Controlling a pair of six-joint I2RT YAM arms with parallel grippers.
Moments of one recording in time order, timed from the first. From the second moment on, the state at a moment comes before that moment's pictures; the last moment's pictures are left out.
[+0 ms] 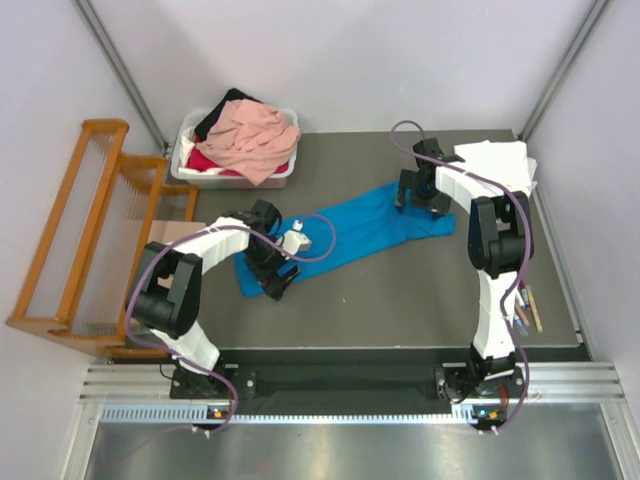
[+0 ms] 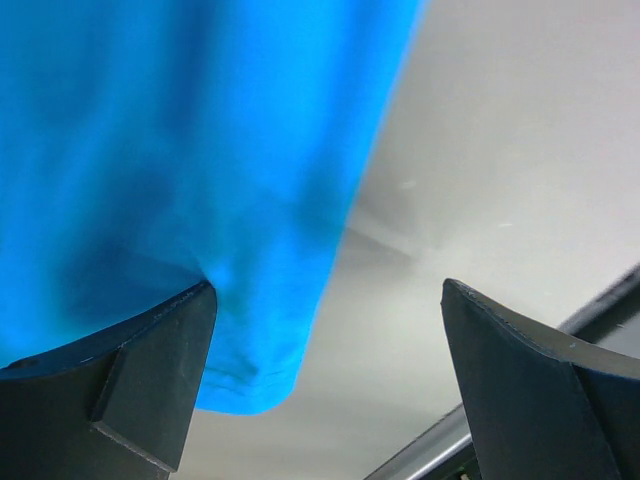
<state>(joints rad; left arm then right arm) -0.36 1.67 1.02 -0.81 0.28 0.55 0.21 2.14 1.66 -0.70 0.11 0.40</state>
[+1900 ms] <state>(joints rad) -0.32 1.65 1.22 -0.86 0.50 0.38 0.20 2.05 1.51 -0.53 0.04 0.37</state>
